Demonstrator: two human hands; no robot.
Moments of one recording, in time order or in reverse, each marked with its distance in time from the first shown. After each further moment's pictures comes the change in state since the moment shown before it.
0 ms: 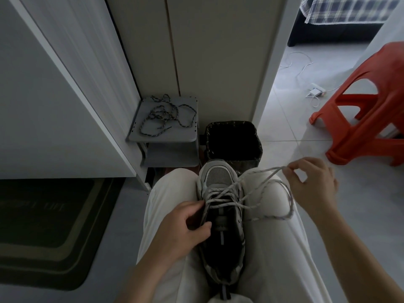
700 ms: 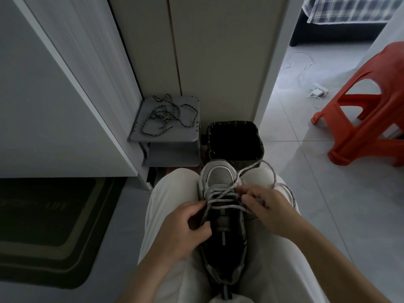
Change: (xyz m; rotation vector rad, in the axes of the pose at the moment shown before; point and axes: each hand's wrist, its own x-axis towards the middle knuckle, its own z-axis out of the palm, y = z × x) left_hand -0.001 -0.003 0.001 -0.014 0.010 0.002; right_hand -0.045 -0.030 0.023 0.276 -0.636 -0.283
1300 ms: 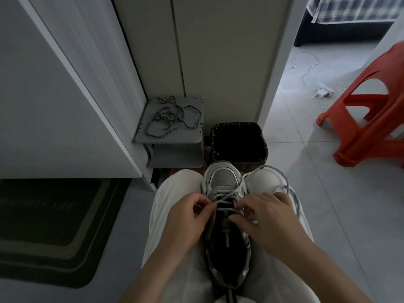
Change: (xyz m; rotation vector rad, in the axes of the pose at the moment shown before) left_hand 0.019 0.008 0.006 0.064 0.169 -0.019; right_hand -0.019 -0.032 0.007 -0.517 0.073 -0.088
